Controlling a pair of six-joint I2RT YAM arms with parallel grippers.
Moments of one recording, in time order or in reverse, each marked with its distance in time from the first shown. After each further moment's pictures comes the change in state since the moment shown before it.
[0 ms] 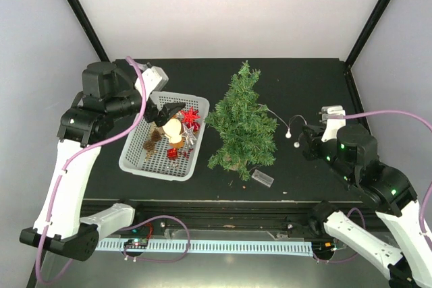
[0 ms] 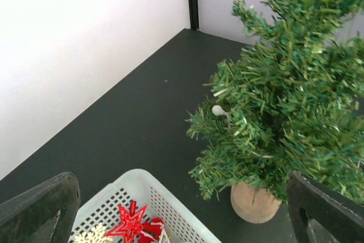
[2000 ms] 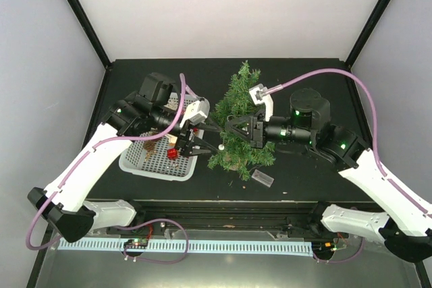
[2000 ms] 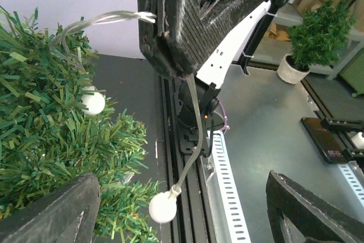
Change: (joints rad) left arm -0.357 0.121 -0.096 -0.077 0.444 0.059; right arm 0.257 0.407 0.205 0.397 -0.678 0.249
